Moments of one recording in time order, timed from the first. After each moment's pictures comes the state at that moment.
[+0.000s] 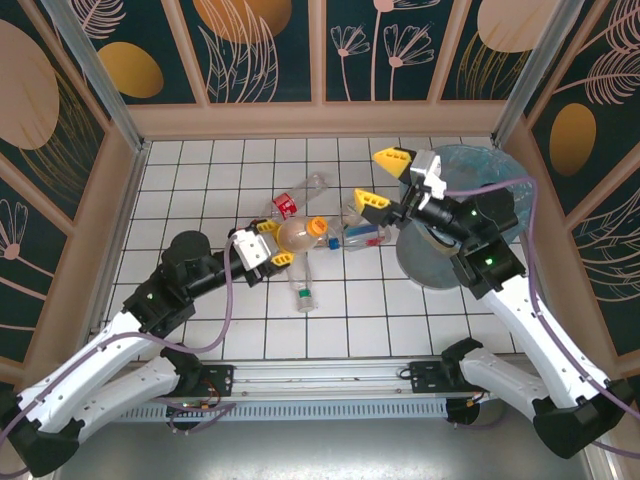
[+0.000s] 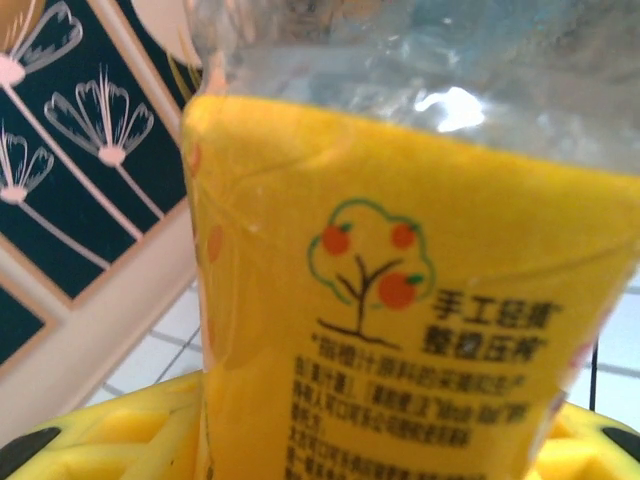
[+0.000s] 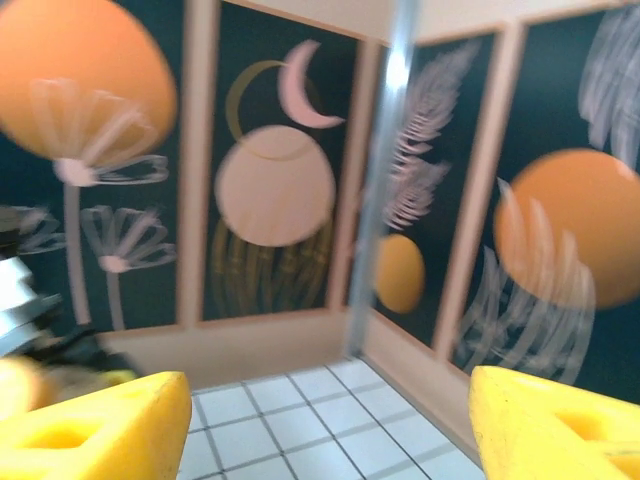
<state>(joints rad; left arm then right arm) -0.74 0.76 0.75 -0.13 0.28 0.37 0.50 0.91 0.99 0.24 -0.69 0.00</state>
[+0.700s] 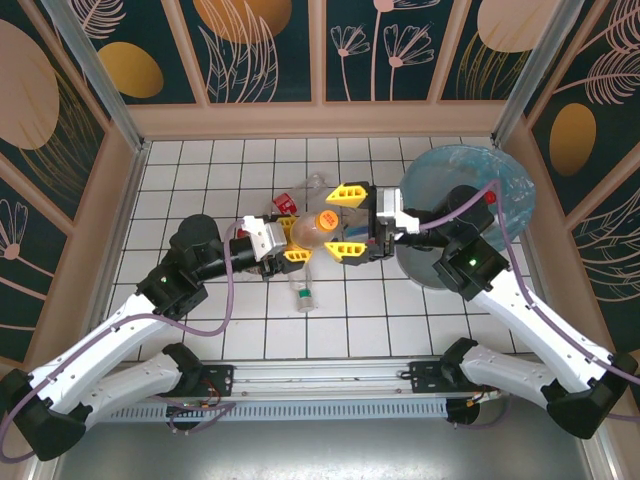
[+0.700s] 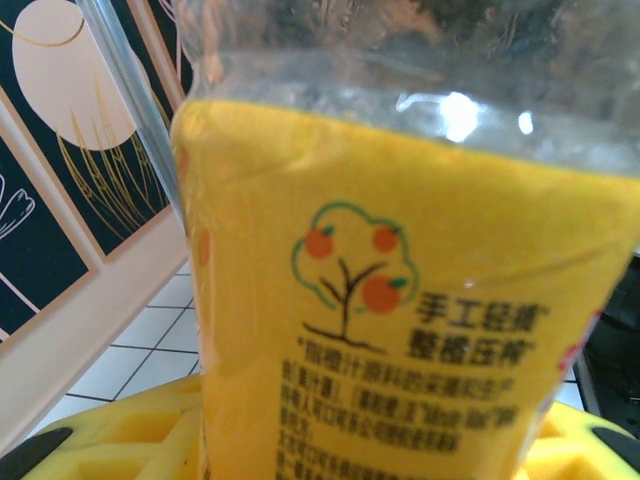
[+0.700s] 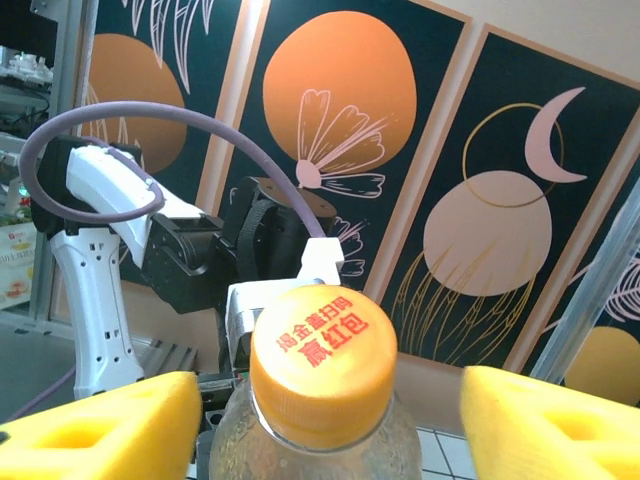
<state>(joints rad) -0.74 0.89 0.83 -0.01 0.53 0.25 0.74 0.98 1.04 0.20 -0.86 -0.16</state>
